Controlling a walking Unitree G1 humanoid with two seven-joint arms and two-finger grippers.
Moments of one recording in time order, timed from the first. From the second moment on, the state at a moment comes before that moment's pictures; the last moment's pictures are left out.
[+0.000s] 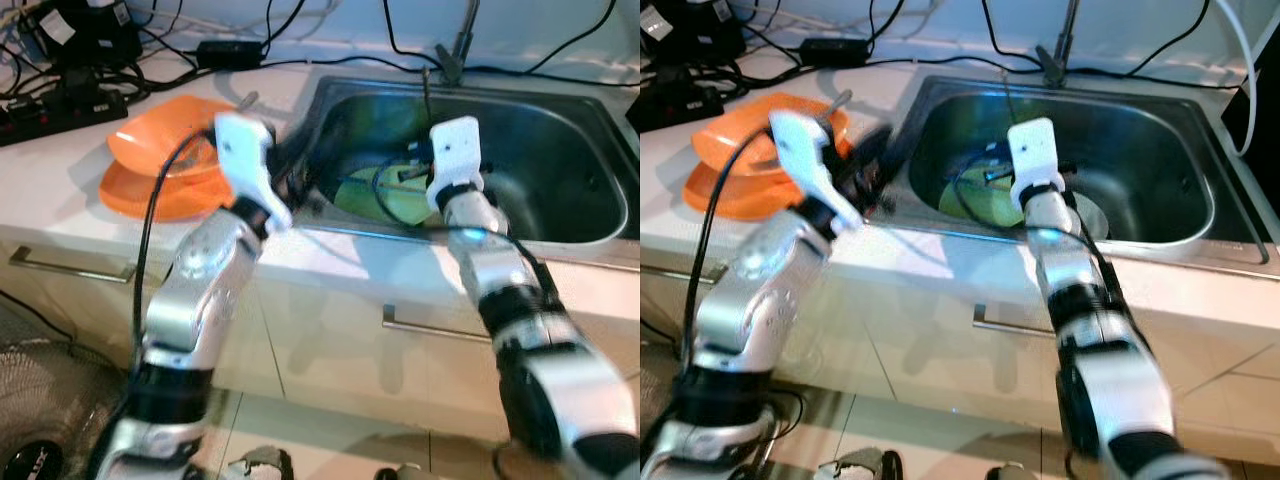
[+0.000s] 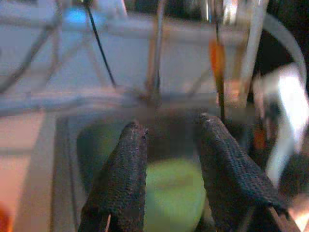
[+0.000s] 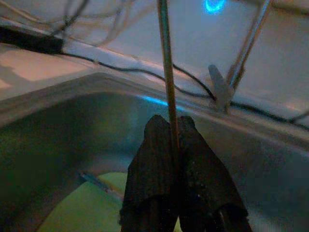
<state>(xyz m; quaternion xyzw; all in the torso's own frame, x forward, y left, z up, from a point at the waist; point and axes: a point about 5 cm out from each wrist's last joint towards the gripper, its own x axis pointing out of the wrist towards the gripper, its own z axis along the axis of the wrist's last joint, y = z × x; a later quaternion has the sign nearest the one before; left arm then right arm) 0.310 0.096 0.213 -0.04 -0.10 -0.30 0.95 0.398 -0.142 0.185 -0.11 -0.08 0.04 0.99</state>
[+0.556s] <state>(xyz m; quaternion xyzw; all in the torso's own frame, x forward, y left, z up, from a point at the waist) 0.297 0.079 0.161 -0.01 0.03 -0.33 0.94 0.400 -0.141 0.157 -0.03 0.01 0.01 1.00</state>
